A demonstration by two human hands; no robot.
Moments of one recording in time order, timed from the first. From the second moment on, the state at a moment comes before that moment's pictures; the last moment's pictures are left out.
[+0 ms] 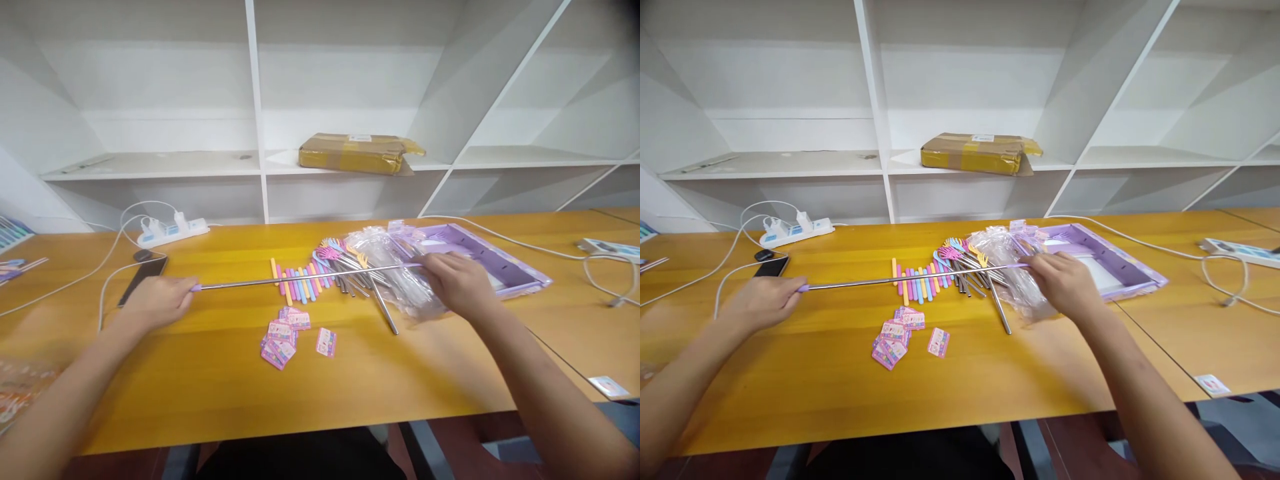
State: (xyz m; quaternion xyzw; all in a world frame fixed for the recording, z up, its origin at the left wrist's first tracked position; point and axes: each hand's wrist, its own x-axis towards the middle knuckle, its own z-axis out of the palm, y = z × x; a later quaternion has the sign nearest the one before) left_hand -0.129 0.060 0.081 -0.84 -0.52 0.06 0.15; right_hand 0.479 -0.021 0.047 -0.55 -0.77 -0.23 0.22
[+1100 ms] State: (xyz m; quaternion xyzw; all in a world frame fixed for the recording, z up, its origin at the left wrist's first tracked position) left_hand -0.083 0.059 0.056 -0.81 -0.59 0.06 0.05; right_hand 0.423 -0.004 0.043 -0.77 -0.63 -0.09 0.01
